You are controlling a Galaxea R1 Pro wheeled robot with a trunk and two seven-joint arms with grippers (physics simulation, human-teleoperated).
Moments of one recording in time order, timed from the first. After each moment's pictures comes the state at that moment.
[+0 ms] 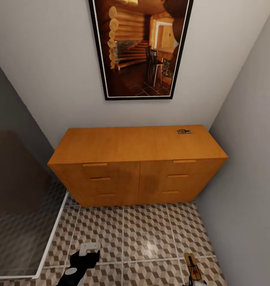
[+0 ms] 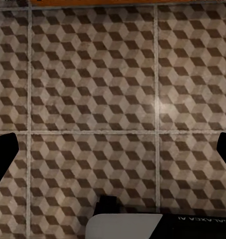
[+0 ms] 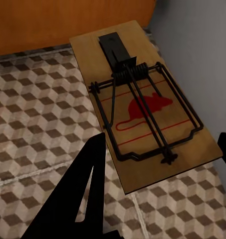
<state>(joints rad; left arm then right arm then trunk) -0.26 0.00 -0.15 -0.78 0.13 0.16 0.18 -0.31 0.08 -0.17 -0.07 0.09 -0.81 -0.24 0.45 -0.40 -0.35</state>
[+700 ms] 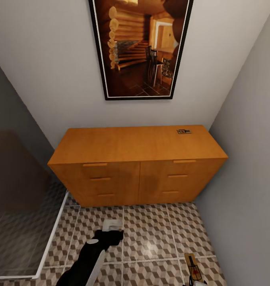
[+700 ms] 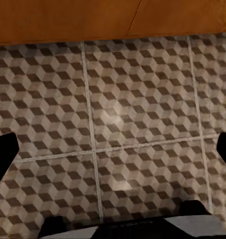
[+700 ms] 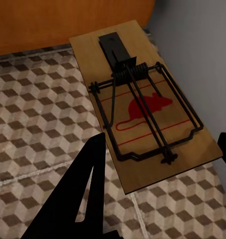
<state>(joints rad) -0.26 -0.13 -0.23 -1.20 0.13 0.57 0.18 -0.31 0.08 -0.17 -0.07 0.09 -0.81 -0.24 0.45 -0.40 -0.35</state>
